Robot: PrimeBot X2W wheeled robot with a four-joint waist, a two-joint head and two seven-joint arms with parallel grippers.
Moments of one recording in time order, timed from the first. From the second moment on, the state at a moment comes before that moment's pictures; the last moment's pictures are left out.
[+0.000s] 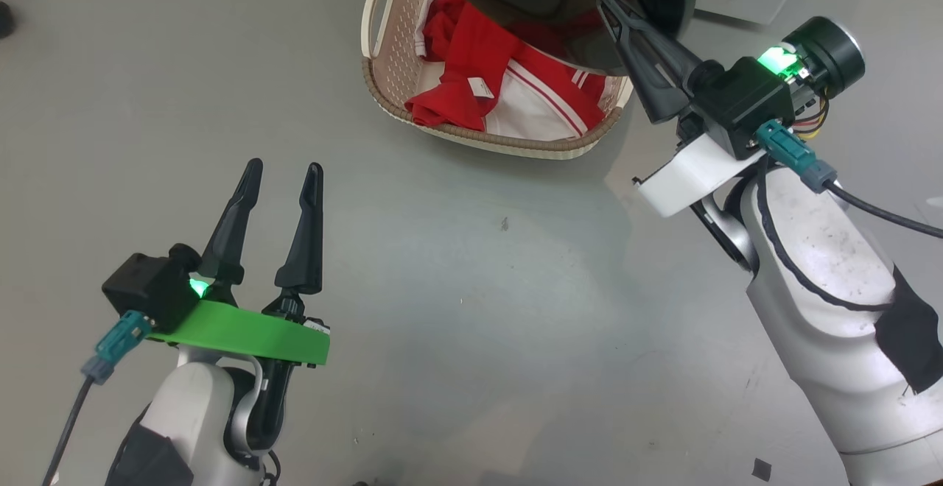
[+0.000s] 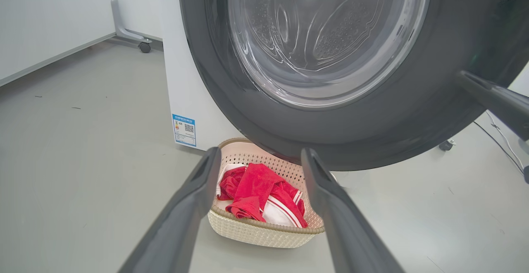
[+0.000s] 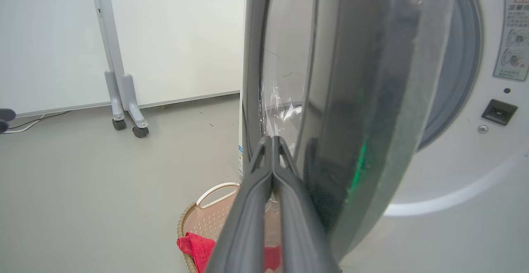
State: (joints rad) left arm -0.30 0.09 -0.30 0.12 -0.60 -0.12 -0.25; right arm -0.68 -0.17 0.44 0.25 0.08 0.12 -0.19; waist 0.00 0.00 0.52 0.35
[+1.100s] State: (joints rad) left arm -0.42 0.08 -0.30 0.09 -0.65 -0.12 -0.25; right arm -1.11 -0.24 0.30 0.37 0.07 0.11 -0.13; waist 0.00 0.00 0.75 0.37
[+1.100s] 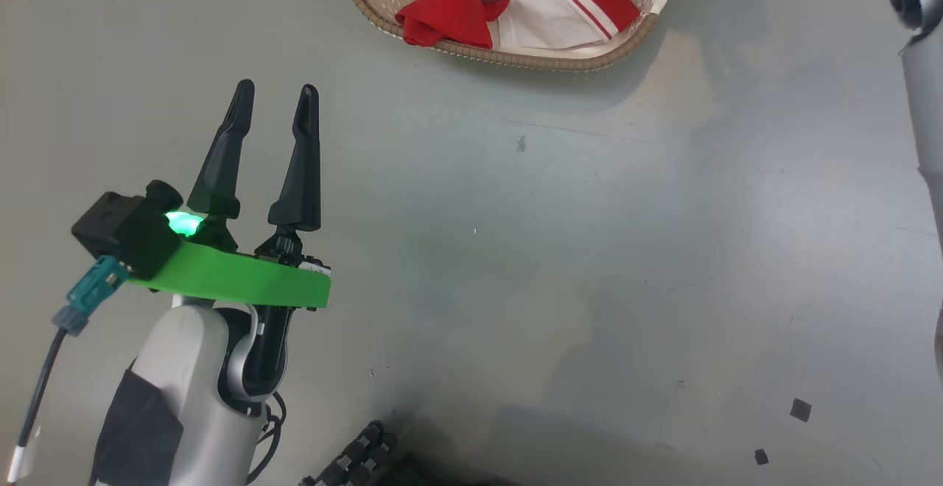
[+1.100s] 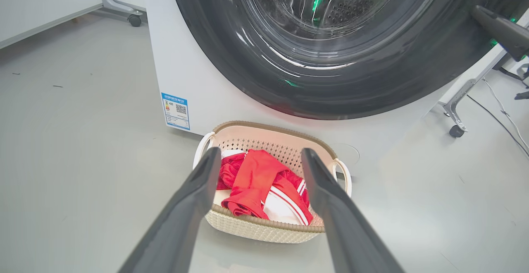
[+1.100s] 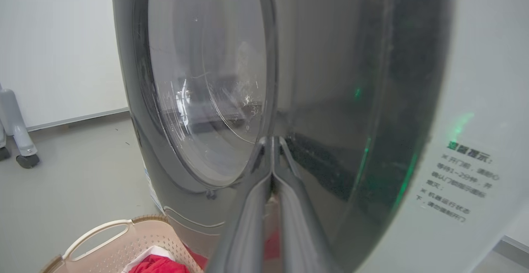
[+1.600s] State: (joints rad) left arm -0.44 0.07 -0.31 0.11 -0.66 -0.12 -0.25; right arm -1.23 -0.25 0.27 0.46 0.05 0.05 -0.11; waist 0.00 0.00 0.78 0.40
